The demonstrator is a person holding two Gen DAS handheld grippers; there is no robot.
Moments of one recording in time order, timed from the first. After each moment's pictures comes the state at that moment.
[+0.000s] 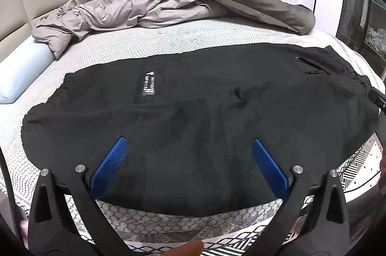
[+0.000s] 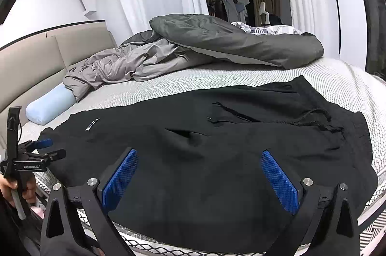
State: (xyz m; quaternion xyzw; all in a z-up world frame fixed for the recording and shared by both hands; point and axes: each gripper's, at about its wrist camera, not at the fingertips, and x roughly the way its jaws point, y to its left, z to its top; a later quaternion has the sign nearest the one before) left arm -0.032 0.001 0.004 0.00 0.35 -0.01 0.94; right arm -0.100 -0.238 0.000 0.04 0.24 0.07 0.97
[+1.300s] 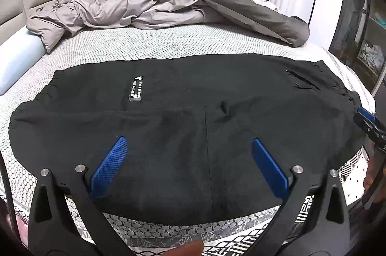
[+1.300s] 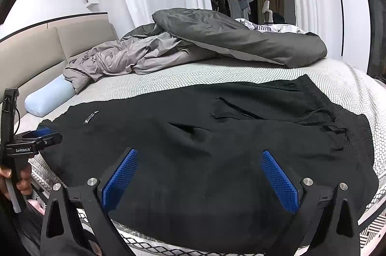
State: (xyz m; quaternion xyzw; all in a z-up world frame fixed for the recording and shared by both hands) left arm -0.017 -0.014 0.021 -0.04 0.35 -0.03 0.94; right arm -0.093 -0.231 -0.002 0.03 0.26 0.07 0.96
